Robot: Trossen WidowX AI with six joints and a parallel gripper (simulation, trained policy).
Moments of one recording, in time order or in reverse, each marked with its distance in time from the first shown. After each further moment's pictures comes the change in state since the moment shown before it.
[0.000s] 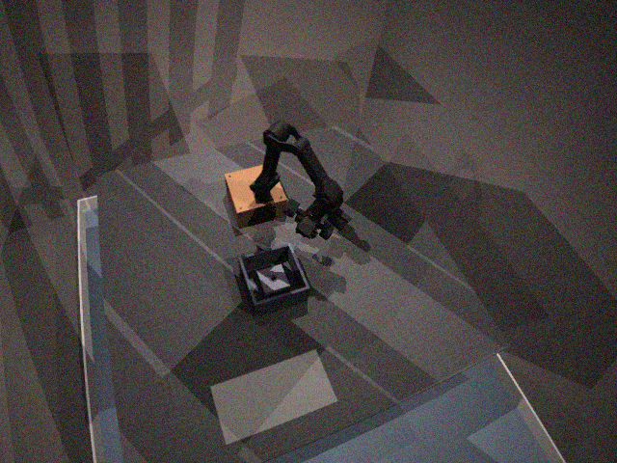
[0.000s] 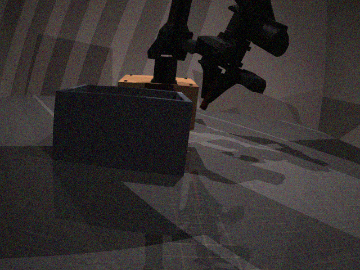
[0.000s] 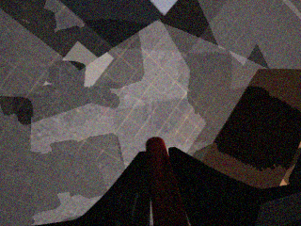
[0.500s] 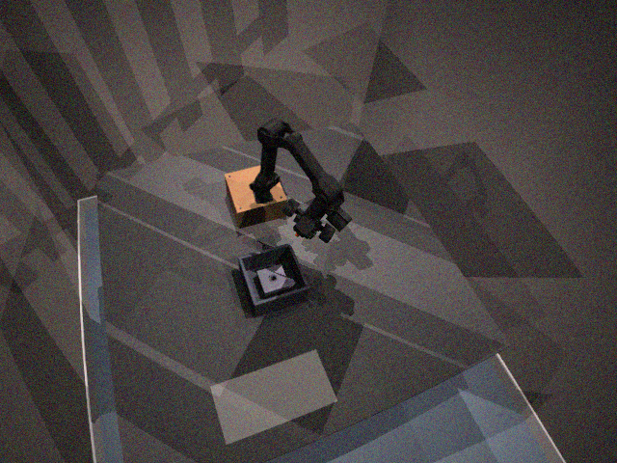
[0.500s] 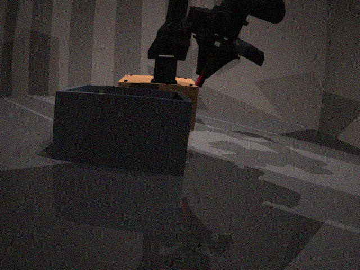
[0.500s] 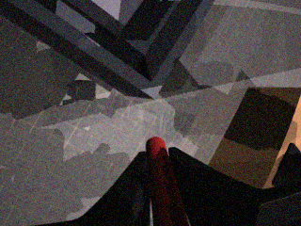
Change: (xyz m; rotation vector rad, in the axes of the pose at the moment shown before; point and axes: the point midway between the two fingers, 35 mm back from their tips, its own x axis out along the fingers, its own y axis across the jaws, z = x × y) arm -0.048 -0.006 0.046 0.113 -0.055 0.048
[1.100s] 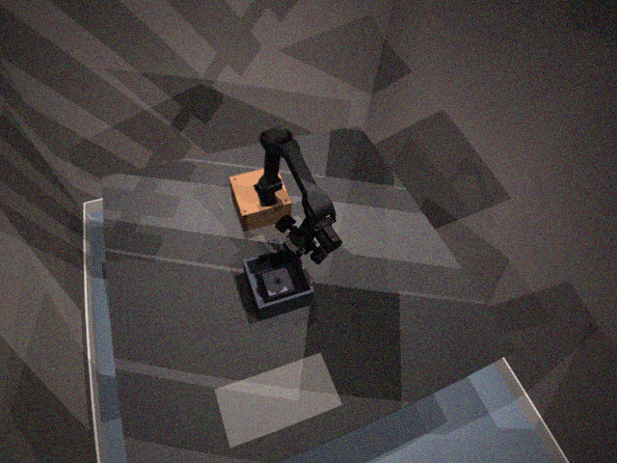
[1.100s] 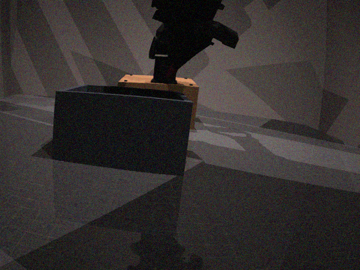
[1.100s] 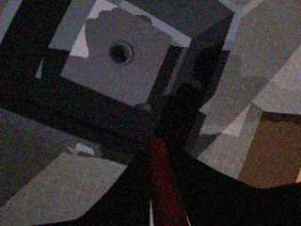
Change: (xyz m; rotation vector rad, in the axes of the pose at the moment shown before) arm -0.001 0.000 0.084 0.180 -0.018 0.054
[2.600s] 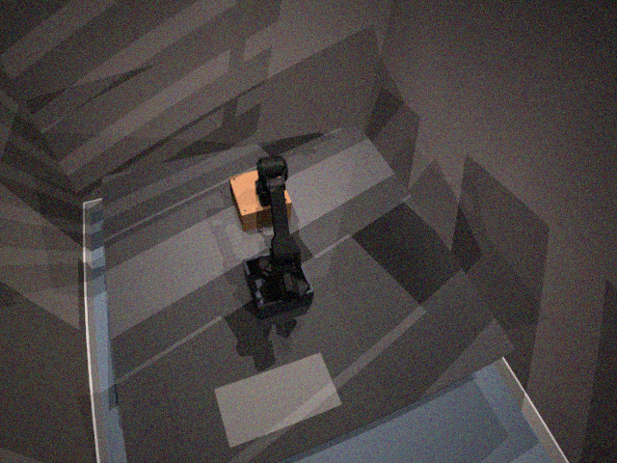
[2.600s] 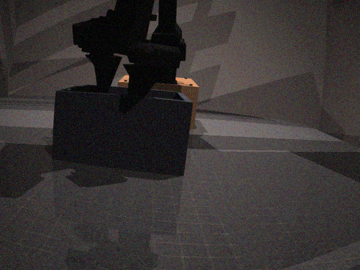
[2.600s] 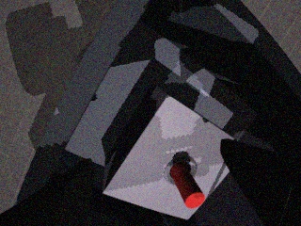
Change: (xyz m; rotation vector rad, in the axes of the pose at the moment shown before) arm 0.076 0.036 0.107 -0.146 0.182 0.133
